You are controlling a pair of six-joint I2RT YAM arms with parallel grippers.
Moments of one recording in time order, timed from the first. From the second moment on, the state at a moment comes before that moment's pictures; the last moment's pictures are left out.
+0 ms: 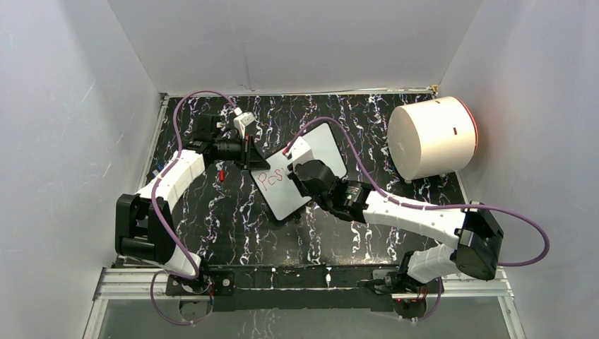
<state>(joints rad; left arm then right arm) -0.19 1.50 1.08 -0.43 0.96 -0.04 1.13 1.37 1.03 -0.16 0.49 0.10</state>
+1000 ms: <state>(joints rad) -0.19 1.51 1.08 -0.43 0.96 -0.04 1.13 1.39 1.03 -0.14 0.48 0.09</state>
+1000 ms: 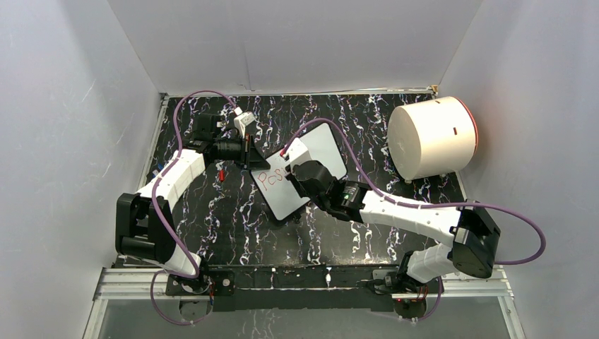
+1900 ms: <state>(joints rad) -0.19 1.51 1.08 -0.43 0.96 -0.04 1.12 1.41 1.03 -0.14 0.52 0.08</state>
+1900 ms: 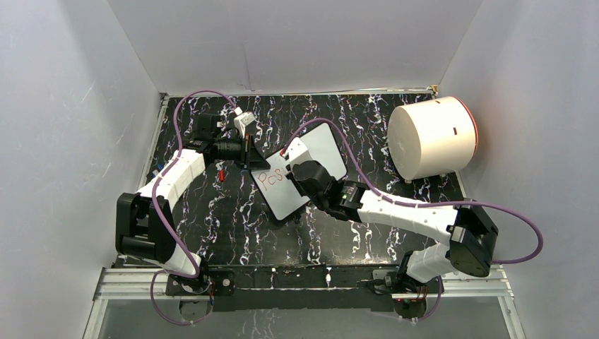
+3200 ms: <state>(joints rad) -0.19 1.51 1.08 -0.43 0.97 -0.04 1.12 1.40 1.03 -0.09 0.49 0.05</state>
